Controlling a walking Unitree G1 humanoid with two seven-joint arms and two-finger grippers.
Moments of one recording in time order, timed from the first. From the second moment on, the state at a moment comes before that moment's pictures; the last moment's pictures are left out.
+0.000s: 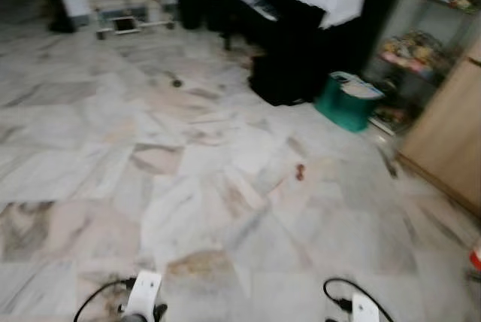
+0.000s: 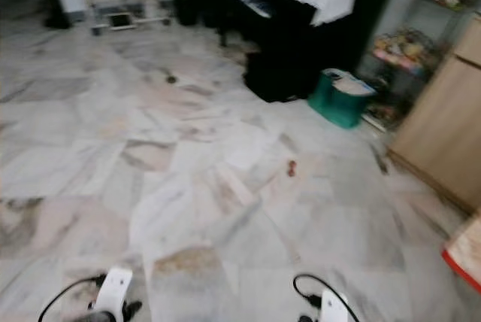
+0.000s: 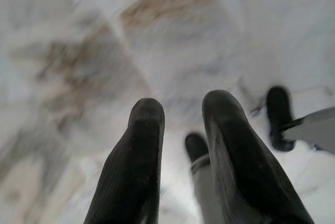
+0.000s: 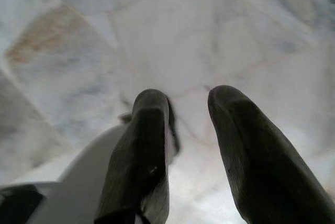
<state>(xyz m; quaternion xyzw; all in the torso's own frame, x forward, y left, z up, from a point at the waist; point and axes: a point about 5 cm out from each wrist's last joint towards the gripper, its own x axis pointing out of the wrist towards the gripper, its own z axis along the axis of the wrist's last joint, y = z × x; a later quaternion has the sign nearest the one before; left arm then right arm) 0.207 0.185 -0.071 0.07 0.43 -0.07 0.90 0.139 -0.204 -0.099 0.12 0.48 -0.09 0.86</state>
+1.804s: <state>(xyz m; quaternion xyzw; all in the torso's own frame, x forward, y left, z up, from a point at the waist) 0.199 0.194 -0.074 0.07 0.44 -0.04 0.89 0.136 -0.202 -0.101 0.11 0.48 -0.09 0.86</state>
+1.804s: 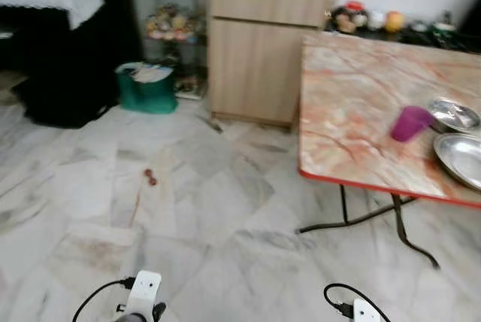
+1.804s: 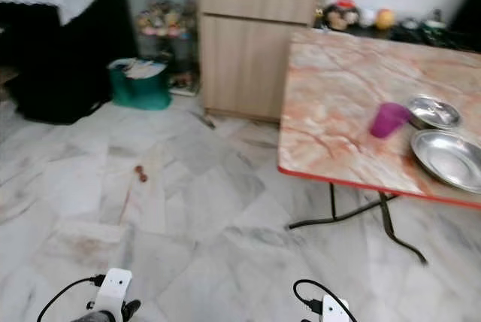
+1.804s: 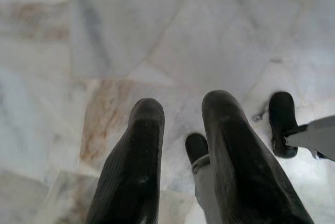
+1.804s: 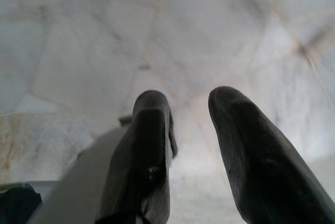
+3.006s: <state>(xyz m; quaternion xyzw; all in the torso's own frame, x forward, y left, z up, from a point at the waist) 0.213 0.198 -0.066 0.06 0.42 -0.02 0.91 0.130 -0.194 -0.104 0.08 0.49 -0.09 0.86</state>
